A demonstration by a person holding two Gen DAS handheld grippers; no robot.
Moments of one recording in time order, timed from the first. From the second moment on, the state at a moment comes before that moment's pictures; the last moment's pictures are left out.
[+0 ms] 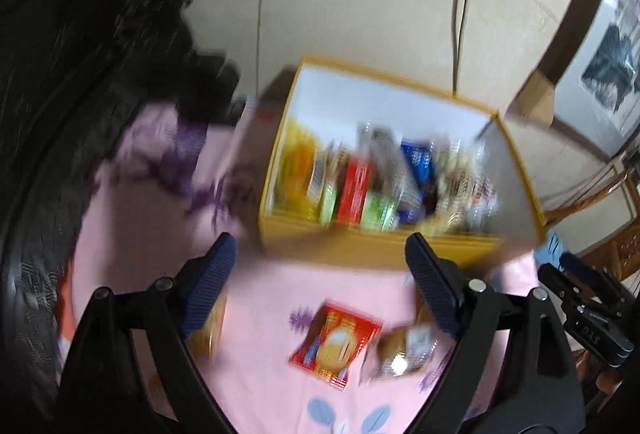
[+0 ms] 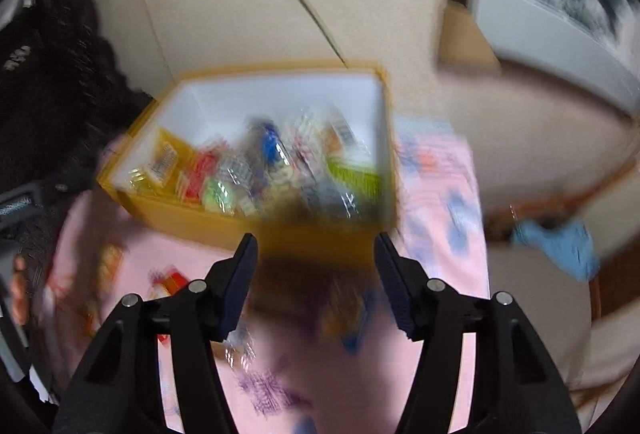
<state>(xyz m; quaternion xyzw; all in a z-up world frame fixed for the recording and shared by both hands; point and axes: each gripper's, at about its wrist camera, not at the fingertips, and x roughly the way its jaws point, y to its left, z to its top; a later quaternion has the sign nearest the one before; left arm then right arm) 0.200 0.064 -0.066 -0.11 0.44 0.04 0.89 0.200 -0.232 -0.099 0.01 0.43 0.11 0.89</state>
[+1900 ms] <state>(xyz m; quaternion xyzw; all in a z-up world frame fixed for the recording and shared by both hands) 0.157 0.037 -0.161 -0.09 0.55 -0.01 0.83 0.146 -0.218 -0.218 0.02 0.54 0.08 0.84</state>
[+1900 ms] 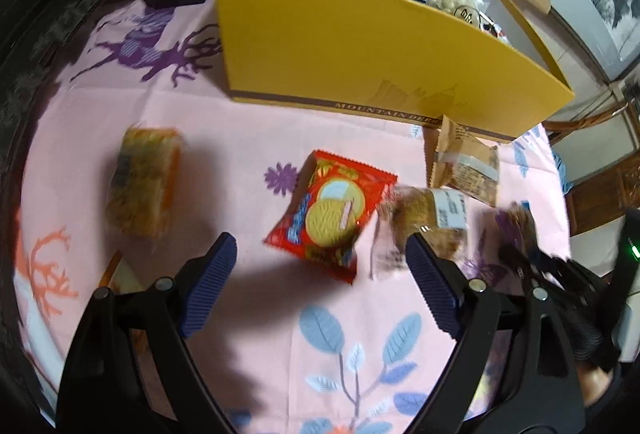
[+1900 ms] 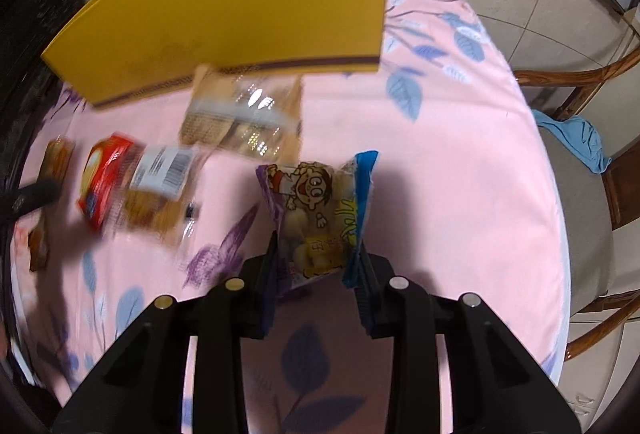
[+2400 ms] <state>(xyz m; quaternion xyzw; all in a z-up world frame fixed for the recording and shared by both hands) 0.192 0.019 -0.206 -0.03 0.56 -0.03 0.82 0.143 -0.219 -0.218 0.04 0.55 0.08 0.83</state>
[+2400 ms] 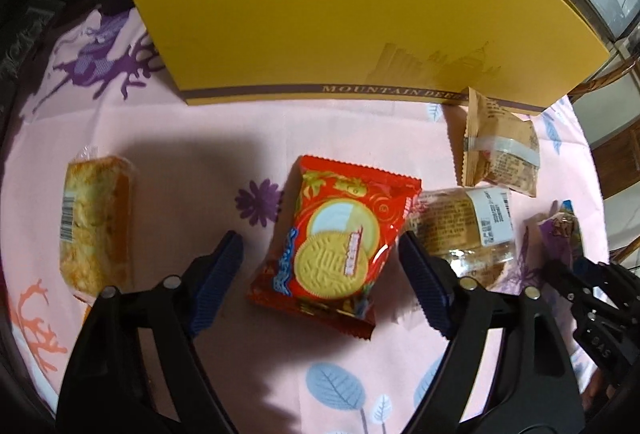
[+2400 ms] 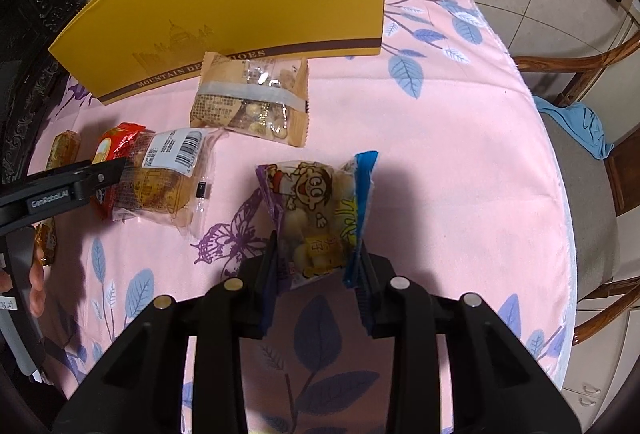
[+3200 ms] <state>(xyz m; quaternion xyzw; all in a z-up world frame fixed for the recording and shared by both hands) 0.130 0.018 -0.136 -0.08 0.52 -0.05 0.85 0.132 -0.206 -0.164 0.05 0.49 0.10 0.87</state>
